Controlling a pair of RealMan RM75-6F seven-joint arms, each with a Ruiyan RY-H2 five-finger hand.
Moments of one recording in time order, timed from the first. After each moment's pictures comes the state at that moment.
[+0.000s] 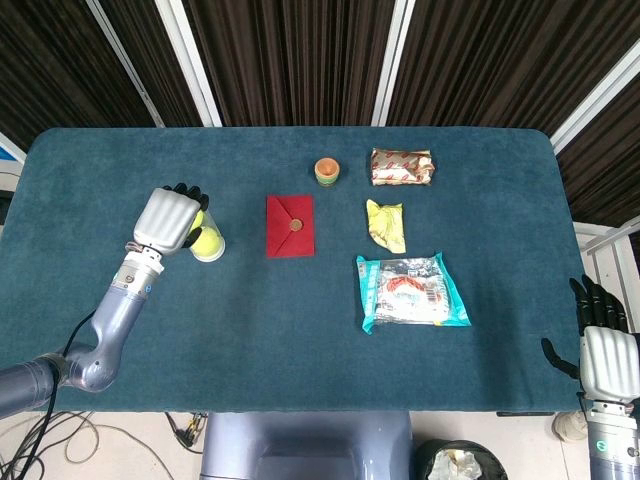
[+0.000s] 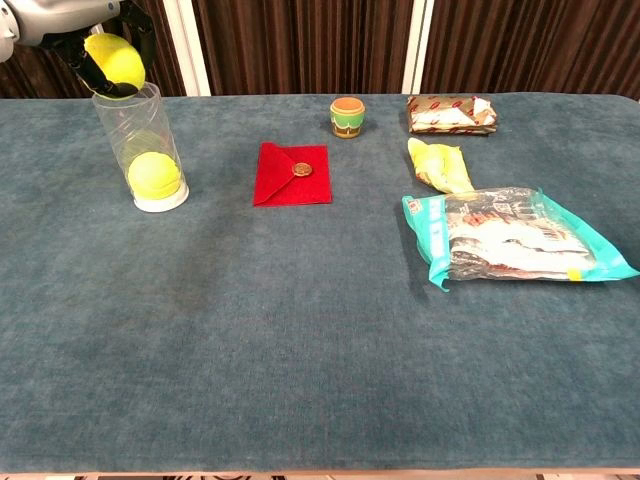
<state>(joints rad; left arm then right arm) -0.86 -1.33 -0.20 -1.50 0.98 1.02 0.63 0.04 -1.23 0.15 -1.63 -1.39 1.55 -0.09</state>
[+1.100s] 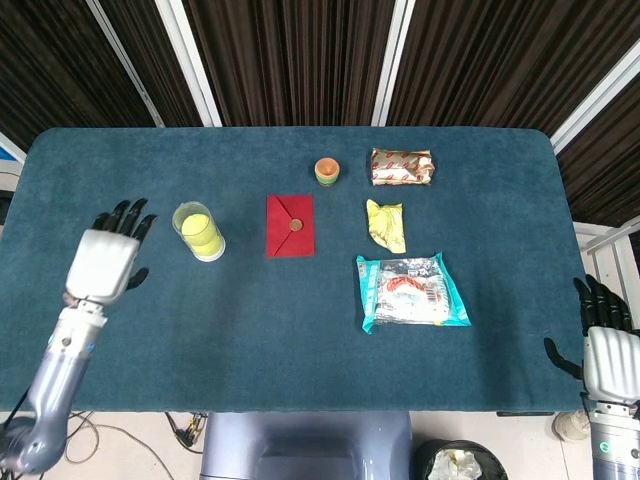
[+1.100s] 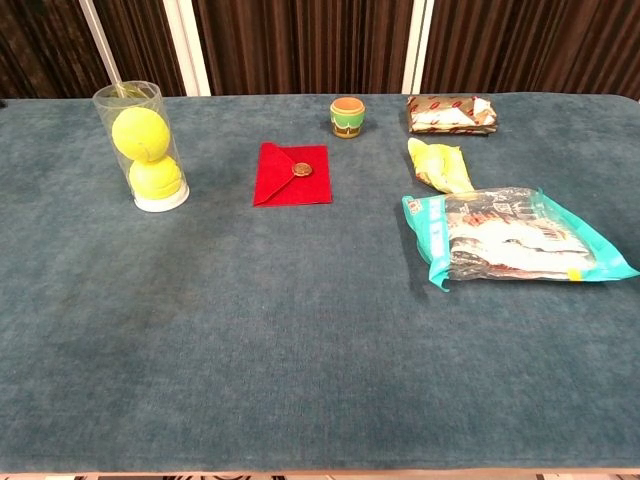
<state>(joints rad) -0.60 -1.14 -0.05 -1.87 1.13 1.39 0.65 0.04 -1.22 0.15 -1.64 -1.40 1.56 -0.09</state>
